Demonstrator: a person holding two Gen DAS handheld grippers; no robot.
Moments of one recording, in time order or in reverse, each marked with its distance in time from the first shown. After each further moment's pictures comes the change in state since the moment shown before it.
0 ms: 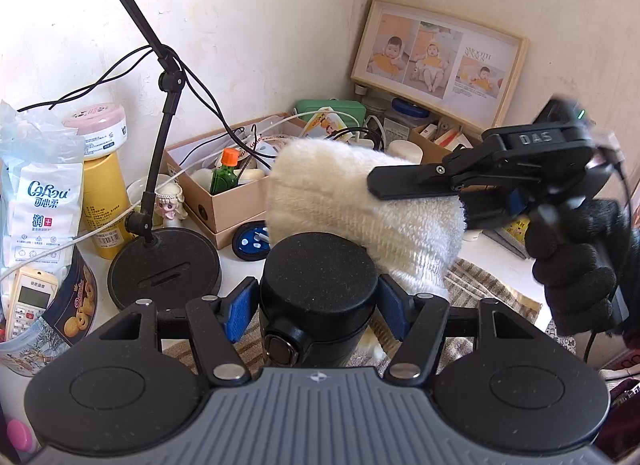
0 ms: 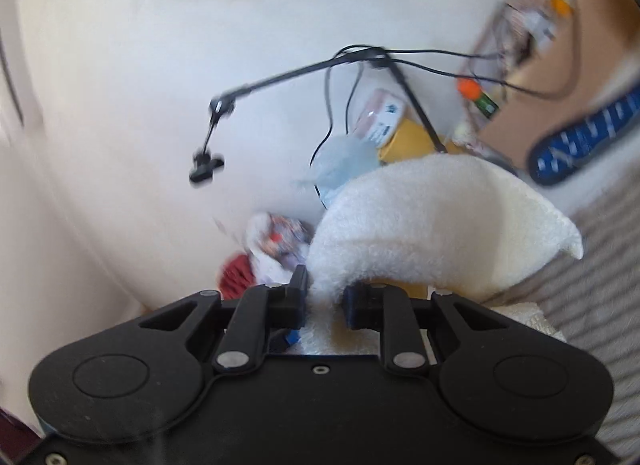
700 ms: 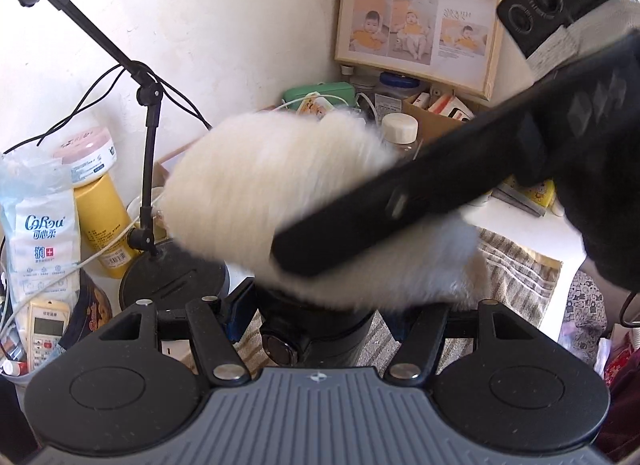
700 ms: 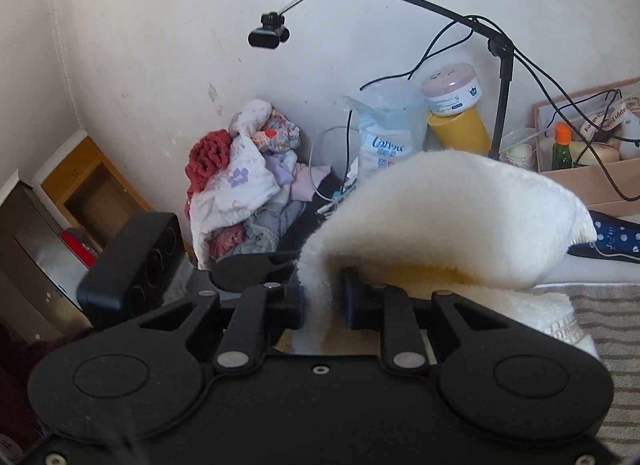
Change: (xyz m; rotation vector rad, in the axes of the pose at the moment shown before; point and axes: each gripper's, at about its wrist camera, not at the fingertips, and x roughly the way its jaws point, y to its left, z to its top) left arm 0.009 -0.021 -0.003 0.139 0.035 0.052; right arm 0.046 0.080 -0.013 -0.423 0.264 -0.148
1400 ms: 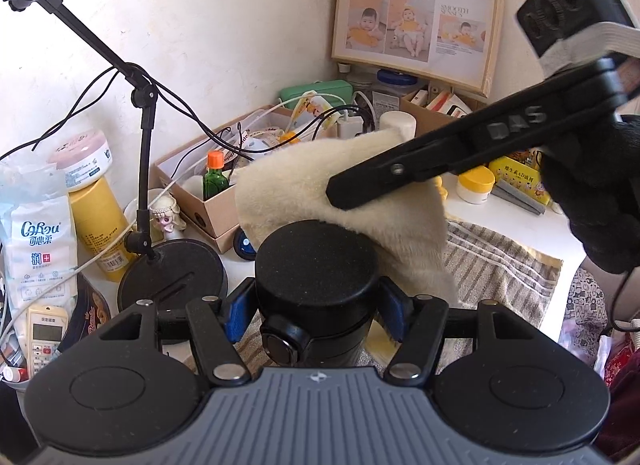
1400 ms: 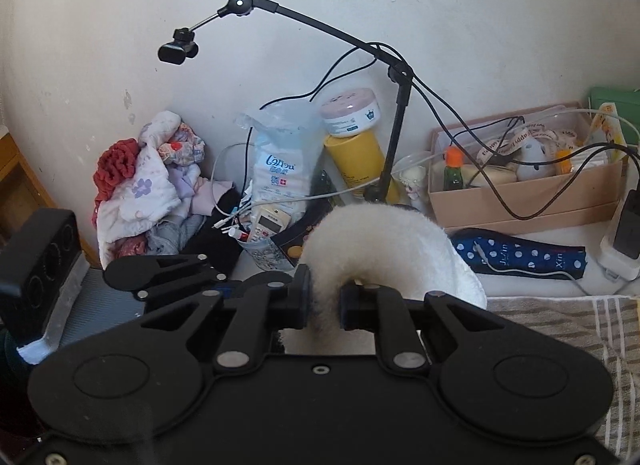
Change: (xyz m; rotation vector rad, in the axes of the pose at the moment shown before) left arm -0.001 0.004 -0.001 0.008 0.008 -0.004; right arm -0.023 -0.022 -0.001 -0.039 -0.072 -0.278
